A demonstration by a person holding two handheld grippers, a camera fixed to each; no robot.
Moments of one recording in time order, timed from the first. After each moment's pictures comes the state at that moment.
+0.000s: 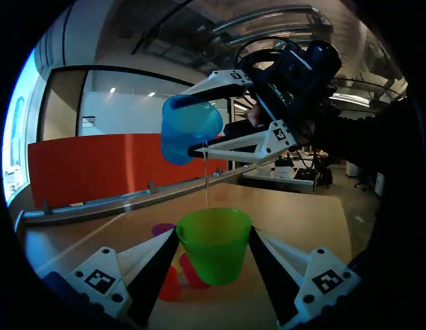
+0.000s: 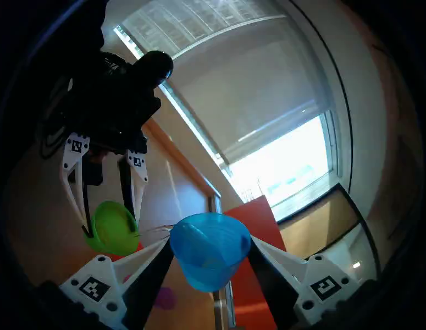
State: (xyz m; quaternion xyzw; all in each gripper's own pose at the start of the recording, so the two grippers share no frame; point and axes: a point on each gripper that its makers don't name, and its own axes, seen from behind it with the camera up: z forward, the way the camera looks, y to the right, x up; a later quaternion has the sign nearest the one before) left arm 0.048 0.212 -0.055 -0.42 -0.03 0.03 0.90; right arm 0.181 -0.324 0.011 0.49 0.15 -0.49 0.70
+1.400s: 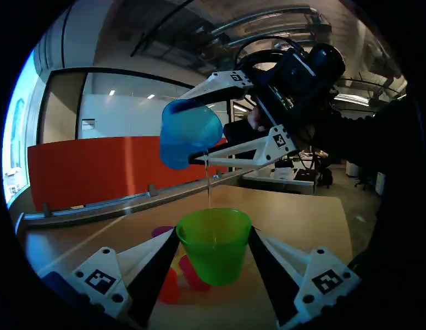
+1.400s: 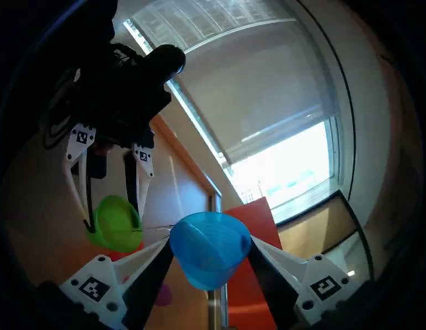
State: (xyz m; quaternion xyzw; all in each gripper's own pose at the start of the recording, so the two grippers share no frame) left arm 0.051 0.215 -0.055 -0.42 -0.03 0.03 0.90; right arm 0.179 -0.322 0.009 0.49 0.16 -0.51 0.69
